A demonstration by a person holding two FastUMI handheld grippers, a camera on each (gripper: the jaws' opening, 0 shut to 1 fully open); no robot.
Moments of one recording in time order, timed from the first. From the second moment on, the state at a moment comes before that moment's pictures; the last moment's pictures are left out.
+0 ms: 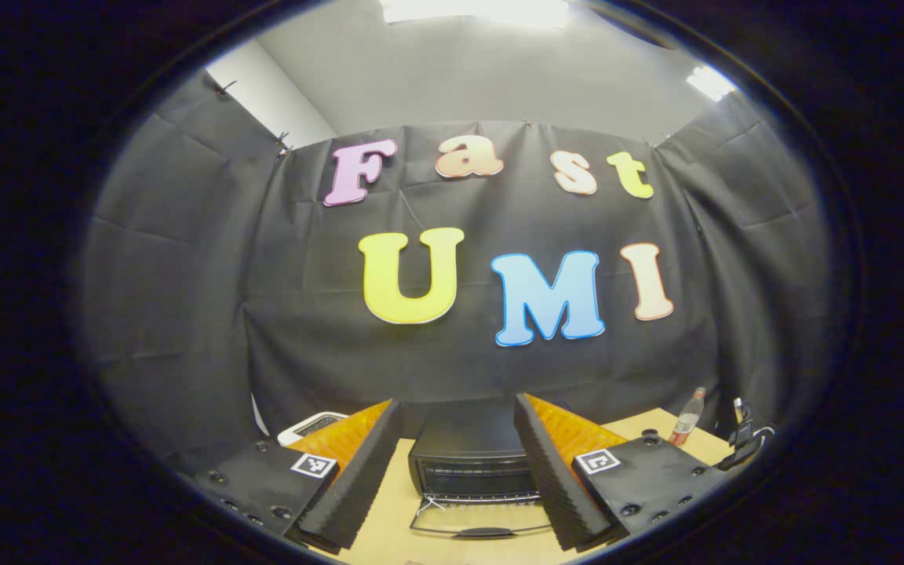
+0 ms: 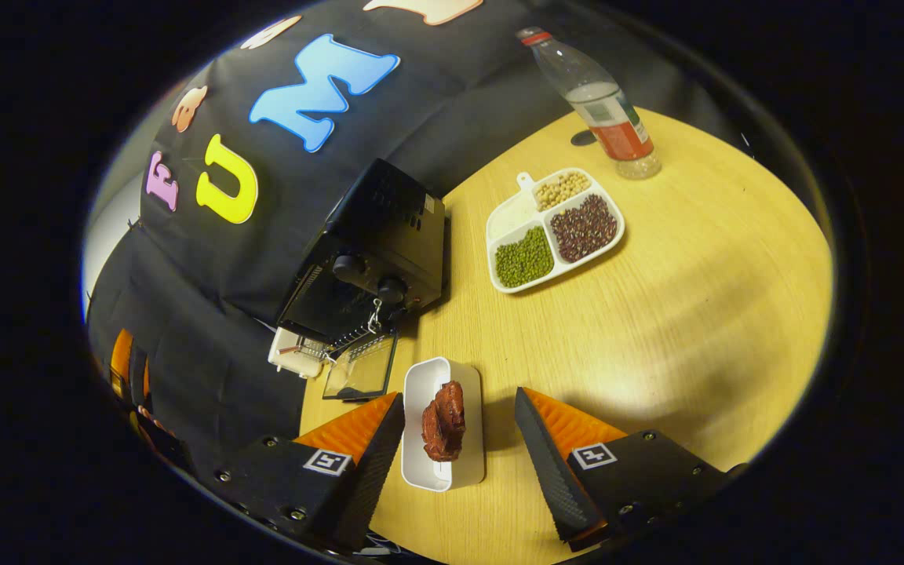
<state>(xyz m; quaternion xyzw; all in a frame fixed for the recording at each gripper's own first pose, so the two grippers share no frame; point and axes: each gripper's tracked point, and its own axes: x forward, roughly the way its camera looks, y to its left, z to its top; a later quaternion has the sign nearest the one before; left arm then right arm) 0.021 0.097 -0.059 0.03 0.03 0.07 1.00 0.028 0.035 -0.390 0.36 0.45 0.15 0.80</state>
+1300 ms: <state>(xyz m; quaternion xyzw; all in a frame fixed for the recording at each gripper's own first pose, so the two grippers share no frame) 0.021 0.114 -0.077 -0.01 0.06 0.08 1.00 0.041 0.082 -0.335 0.46 0.40 0.20 0.77</state>
